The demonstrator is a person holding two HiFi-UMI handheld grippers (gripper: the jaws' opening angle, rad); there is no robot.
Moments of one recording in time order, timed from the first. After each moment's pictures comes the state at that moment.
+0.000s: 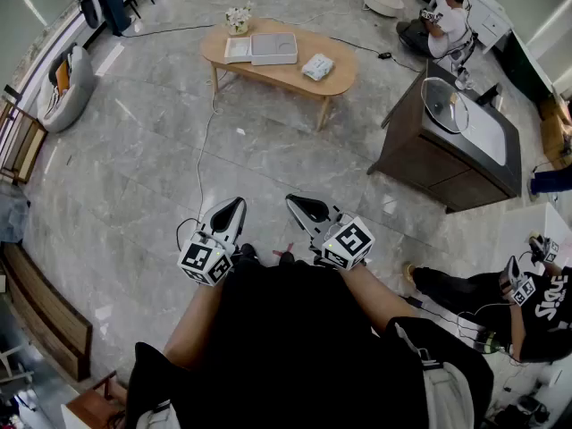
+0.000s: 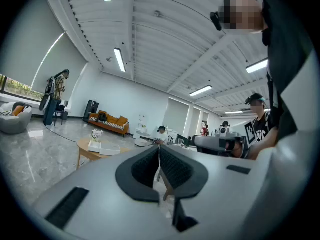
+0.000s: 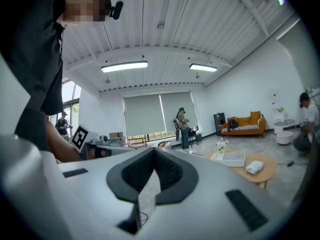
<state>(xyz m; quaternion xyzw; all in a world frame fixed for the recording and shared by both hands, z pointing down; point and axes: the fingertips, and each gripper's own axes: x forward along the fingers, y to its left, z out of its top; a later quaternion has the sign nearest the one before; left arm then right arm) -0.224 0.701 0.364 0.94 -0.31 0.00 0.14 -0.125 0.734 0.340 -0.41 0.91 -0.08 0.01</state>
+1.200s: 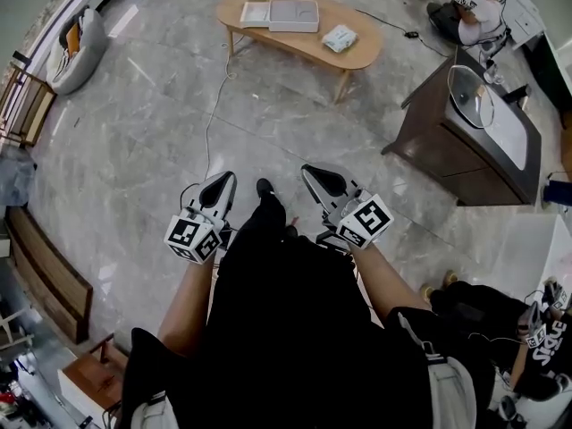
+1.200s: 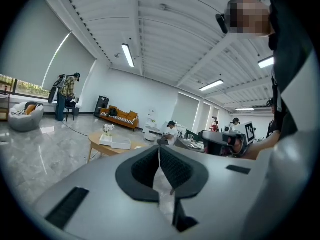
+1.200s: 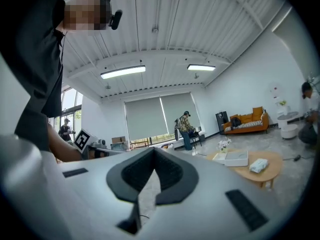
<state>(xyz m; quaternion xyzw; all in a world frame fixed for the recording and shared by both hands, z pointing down) -0.239 0.677 0.385 0.92 -0.35 0.03 0.17 -0.088 0.708 0.349 -0.40 0.91 -0.09 0.04</state>
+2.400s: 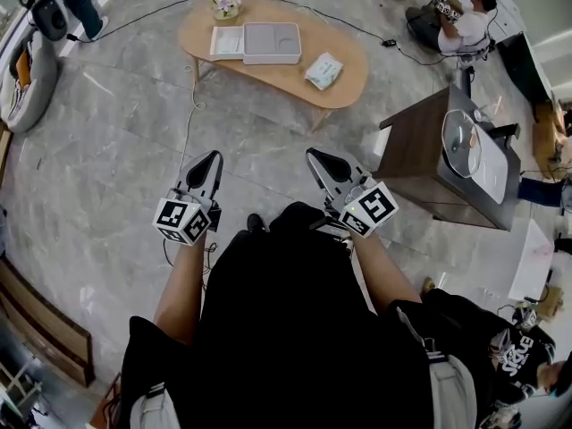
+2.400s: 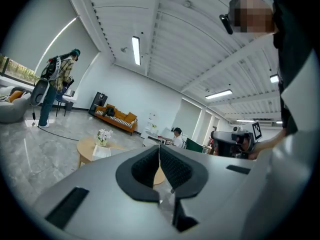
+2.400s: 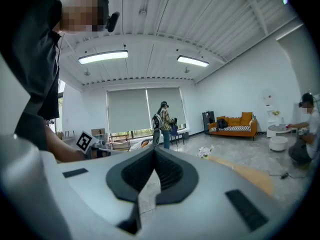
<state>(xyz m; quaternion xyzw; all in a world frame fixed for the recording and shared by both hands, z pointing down) -0.199 0.306 0.406 0.92 -0.33 -0.01 0.20 -0.027 0.369 0.343 -0.46 0.88 -0.09 -0.02</state>
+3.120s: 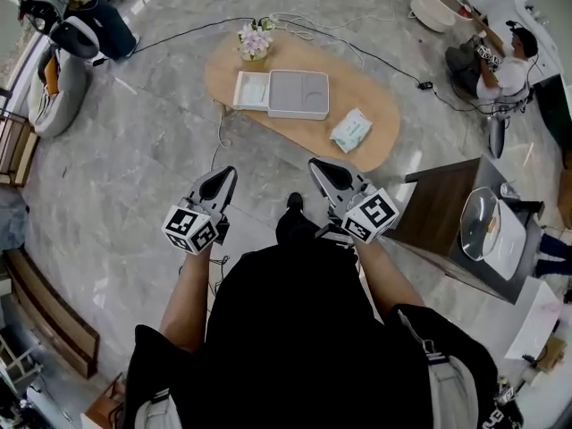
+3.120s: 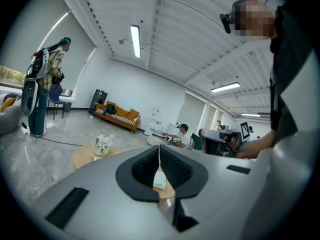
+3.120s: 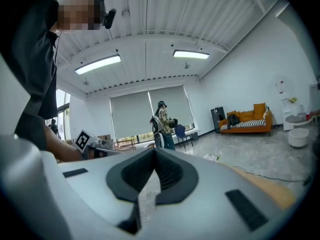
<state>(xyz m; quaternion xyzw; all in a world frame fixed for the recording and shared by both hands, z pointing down) -0.123 0.113 0.402 0.92 -0.33 0.03 0.20 0.041 0.140 0.358 -0.40 0.91 -0.11 0.01</state>
